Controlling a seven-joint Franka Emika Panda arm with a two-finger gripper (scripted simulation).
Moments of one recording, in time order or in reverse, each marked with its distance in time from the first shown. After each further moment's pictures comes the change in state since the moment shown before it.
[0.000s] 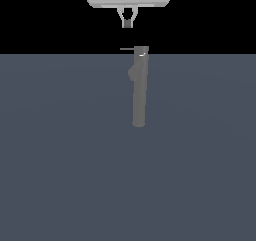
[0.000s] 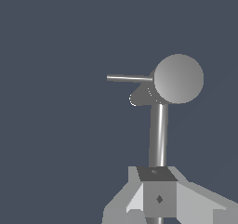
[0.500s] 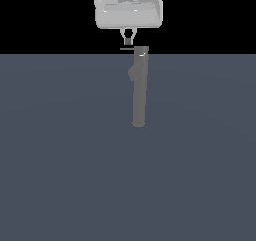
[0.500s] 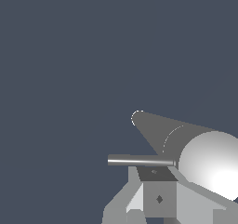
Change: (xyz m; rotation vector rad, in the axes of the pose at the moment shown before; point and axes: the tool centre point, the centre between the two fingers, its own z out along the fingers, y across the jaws) arm 0.069 -0.005 0.038 -0.008 -0.008 0.030
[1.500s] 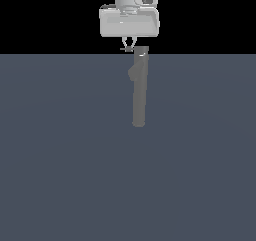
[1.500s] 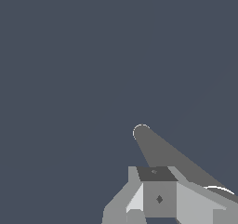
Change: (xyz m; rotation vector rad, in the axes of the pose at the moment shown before) arm 0.042 -0.003 0.021 -0.005 -0.004 0.018
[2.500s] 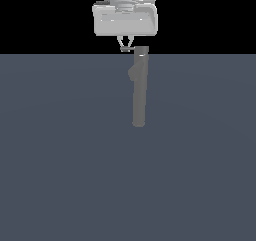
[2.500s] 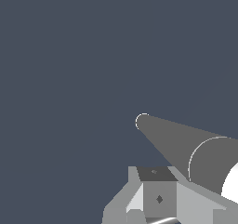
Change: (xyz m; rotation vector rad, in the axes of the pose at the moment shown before) arm -0.036 -0.007 0.000 0.000 0.015 0.005
